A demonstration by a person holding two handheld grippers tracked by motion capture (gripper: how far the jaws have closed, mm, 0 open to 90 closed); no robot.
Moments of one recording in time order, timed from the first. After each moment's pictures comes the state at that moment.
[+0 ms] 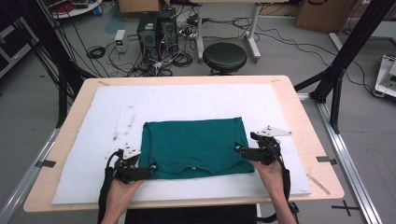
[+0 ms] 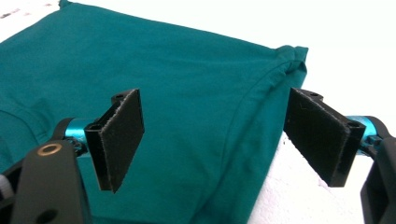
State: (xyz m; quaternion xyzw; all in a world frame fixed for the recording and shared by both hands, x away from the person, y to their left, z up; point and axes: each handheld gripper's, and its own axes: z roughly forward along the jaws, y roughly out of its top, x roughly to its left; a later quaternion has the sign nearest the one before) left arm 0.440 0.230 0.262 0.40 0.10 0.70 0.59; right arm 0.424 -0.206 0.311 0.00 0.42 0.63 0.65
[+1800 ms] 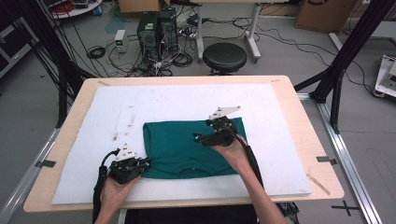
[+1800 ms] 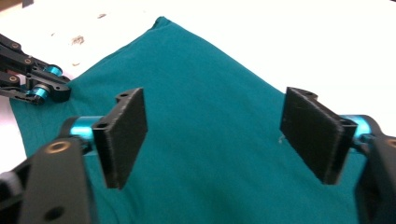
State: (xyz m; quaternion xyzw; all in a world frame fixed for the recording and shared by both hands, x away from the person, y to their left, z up) left arm 0.441 0.247 0.263 0.46 0.02 0.68 0.57; right arm 0.385 -0.086 0.362 -0.09 0.52 0.53 0.66
